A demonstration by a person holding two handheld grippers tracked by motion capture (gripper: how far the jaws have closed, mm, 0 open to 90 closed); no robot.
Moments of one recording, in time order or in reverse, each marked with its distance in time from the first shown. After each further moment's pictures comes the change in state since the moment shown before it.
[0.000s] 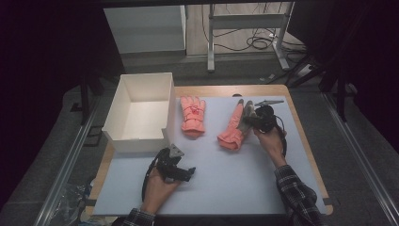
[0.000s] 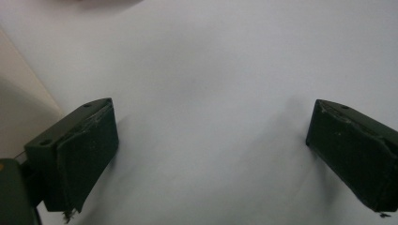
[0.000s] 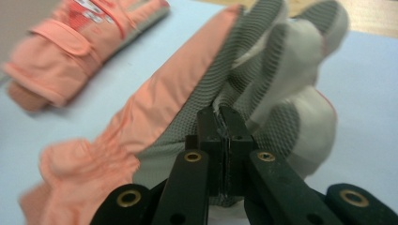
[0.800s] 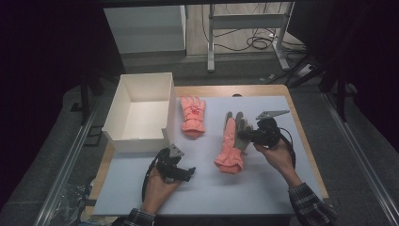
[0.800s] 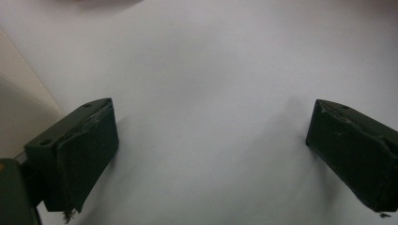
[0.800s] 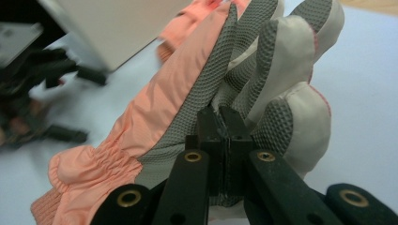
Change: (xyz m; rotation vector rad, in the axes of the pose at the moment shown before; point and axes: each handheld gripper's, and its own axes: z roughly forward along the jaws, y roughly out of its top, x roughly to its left) left arm 0.000 0.000 0.000 -0.003 0.001 -0.002; right arm 0.049 -0.021 -0.059 0.016 0.265 -0.117
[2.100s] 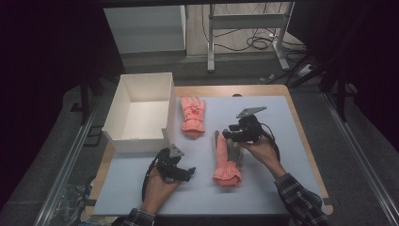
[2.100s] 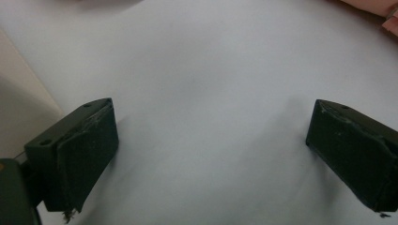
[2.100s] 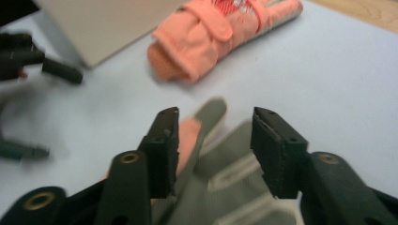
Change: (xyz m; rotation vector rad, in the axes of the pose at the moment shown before) left arm 0.000 0.000 0.000 0.002 0.000 0.002; right arm 0.004 0.024 0.055 0.038 -0.038 -0.113
